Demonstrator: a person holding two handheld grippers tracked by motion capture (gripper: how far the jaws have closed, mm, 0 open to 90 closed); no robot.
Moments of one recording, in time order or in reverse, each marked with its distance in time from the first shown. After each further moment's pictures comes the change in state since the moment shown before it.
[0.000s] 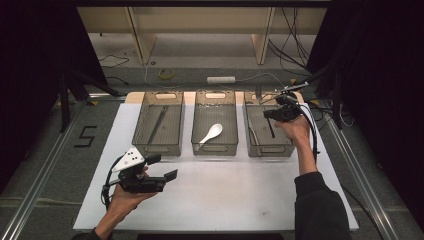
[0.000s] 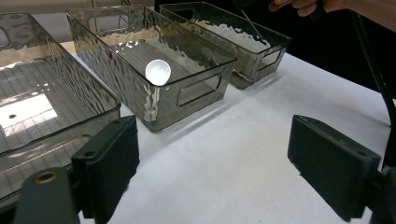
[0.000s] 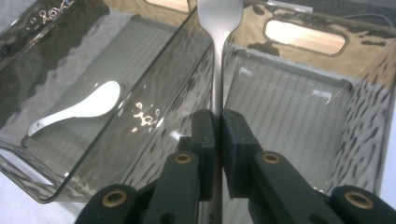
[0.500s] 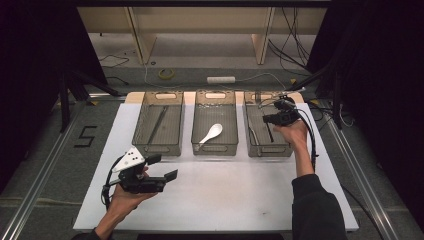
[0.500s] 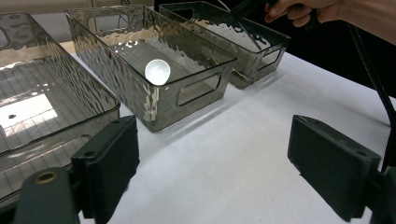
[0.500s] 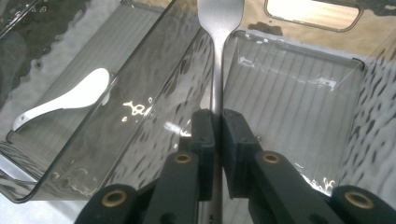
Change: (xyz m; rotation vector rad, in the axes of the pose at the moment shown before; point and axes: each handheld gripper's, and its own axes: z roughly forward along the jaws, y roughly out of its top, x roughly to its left) left arm 0.000 0.000 0.000 0.005 -0.001 0.004; right arm -0.003 -0.012 0.015 0.027 -0.002 0.027
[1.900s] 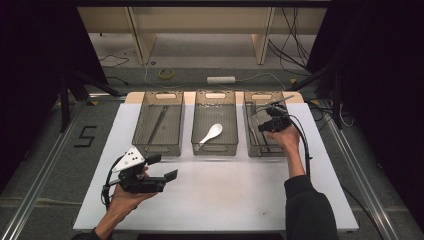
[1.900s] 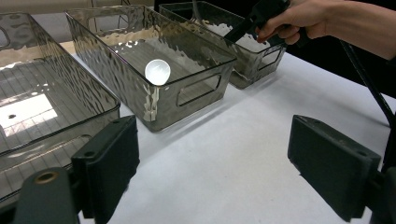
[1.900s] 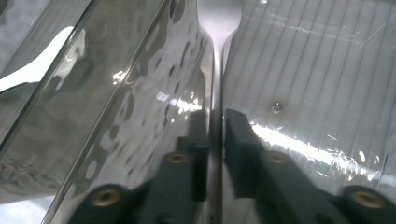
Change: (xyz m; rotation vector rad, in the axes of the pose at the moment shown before) left arm 0.000 0.000 0.000 0.001 -0.001 0.001; right arm 0.004 -0.012 0.034 0.134 -0.016 0.063
